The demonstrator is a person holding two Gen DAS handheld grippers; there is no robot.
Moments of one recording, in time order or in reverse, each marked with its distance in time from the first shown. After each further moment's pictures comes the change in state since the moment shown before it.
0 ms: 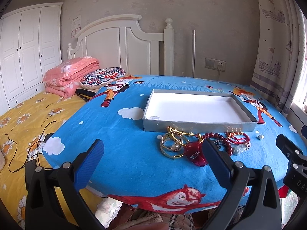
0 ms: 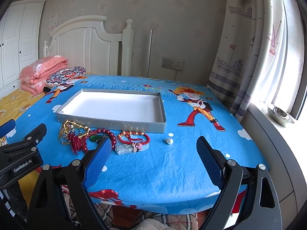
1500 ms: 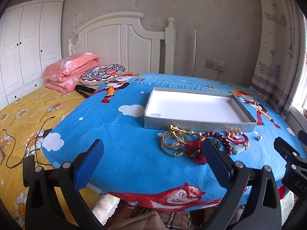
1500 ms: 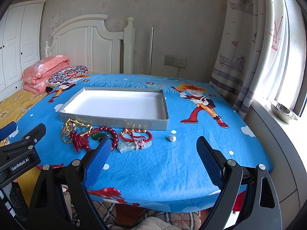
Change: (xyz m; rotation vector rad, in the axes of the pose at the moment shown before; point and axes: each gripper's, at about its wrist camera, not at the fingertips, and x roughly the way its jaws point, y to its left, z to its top) left arm -0.001 0.007 0.000 -0.030 0.016 -0.019; right arm 0.003 0.001 -0.003 0.010 0.026 0.025
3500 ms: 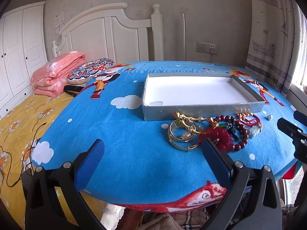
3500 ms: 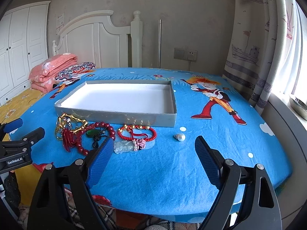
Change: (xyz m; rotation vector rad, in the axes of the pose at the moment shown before) left arm 0.053 0.013 -0.011 0.125 0.085 -0.061; right arm 0.054 -0.017 -0.006 0.019 0.048 0.105
